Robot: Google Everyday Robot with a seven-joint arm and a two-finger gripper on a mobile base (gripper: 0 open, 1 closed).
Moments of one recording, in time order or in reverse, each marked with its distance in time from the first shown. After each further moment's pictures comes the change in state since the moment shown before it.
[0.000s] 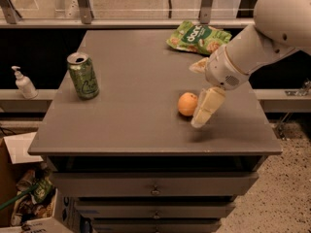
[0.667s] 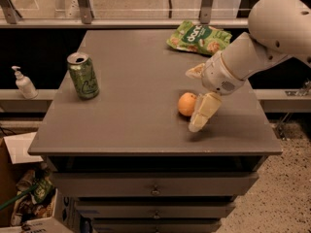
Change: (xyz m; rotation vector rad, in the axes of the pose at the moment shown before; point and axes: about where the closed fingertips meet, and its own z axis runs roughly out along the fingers) arm 0.003 0.005 0.018 -0.033 -0.018 -0.010
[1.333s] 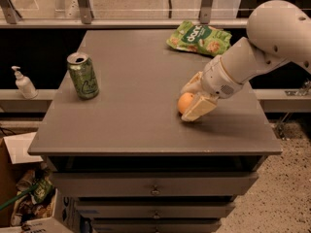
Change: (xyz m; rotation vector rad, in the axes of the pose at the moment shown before) arm 0.005 0.003 0.009 -0.014 -0.013 -0.004
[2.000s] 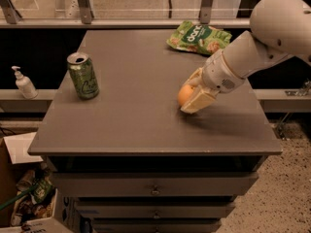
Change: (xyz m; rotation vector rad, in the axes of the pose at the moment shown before) arm -0.006 -0.009 -0.011 0.023 -0.016 0.014
